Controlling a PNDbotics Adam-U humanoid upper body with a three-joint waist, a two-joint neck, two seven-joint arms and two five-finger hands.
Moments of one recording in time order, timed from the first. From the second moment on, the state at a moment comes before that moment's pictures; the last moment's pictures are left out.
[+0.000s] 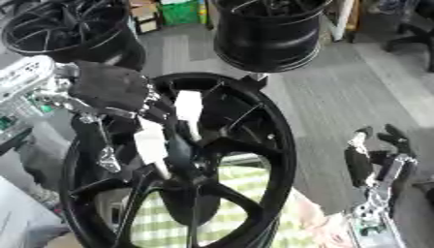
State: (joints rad) left arm -1.03 0.56 -0.83 -1.49 -0.55 -0.56 -0.56; right arm 0.07 -0.17 -0.03 -1.74 0.19 0.09 -0.83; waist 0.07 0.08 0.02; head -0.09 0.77
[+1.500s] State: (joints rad) left arm -1.03 0.52 -0.80 -1.43 -0.54 -0.56 -0.56; right arm 0.07 -0.17 -0.03 -1.74 0.19 0.09 -0.83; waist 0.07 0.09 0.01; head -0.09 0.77
